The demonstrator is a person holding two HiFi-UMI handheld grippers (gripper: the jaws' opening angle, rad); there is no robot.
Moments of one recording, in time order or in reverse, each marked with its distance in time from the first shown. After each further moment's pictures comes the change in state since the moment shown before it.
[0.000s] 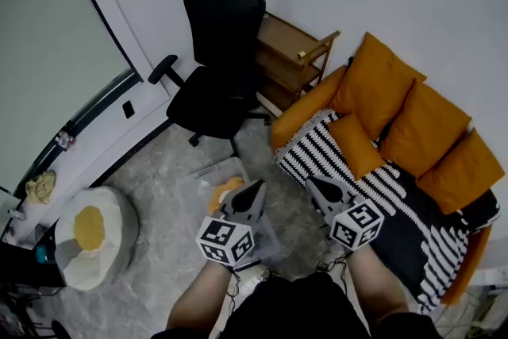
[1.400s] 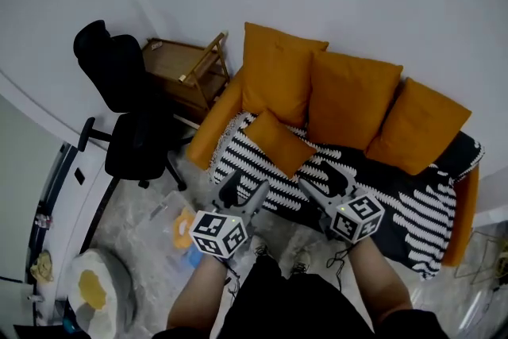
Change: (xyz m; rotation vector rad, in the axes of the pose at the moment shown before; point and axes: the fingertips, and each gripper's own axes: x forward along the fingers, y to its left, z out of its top) left arm 0.256 -0.227 -0.049 0.054 0.153 -0.274; right arm -0.242 -0.274 0.012 0.163 -0.150 -0.366
